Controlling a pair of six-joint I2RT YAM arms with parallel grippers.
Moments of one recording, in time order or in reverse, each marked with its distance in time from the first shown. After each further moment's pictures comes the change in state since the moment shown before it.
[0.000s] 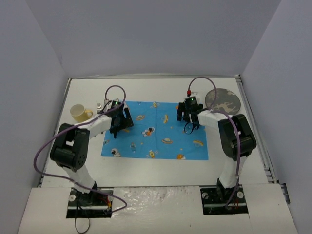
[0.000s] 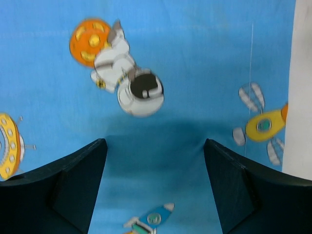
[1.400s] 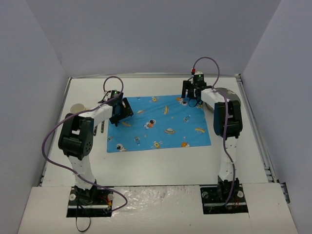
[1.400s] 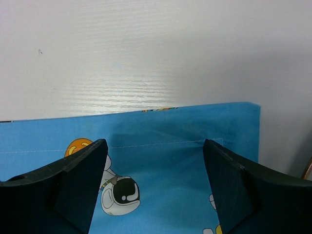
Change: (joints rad) left arm 0.066 0.169 0.234 -0.053 0.018 -0.029; right arm -0.184 0.446 0.686 -0.156 -0.211 -0.138
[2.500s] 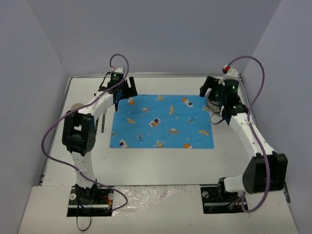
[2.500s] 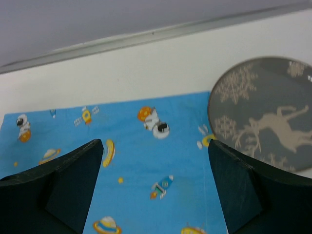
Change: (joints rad) left arm 0.003 0.041 0.280 0.076 0.091 0.225; right arm -0.068 -0.902 -0.600 0.139 -0.005 0.061
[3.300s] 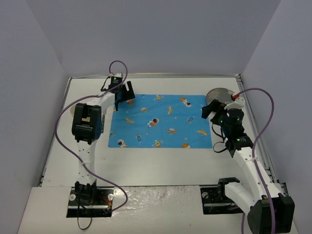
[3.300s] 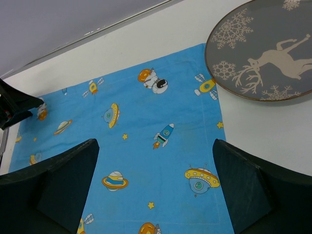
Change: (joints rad) left arm 0.062 0.314 0.181 0.053 0.048 0.006; right arm 0.000 -0.485 -0.509 0.072 0.015 0.169
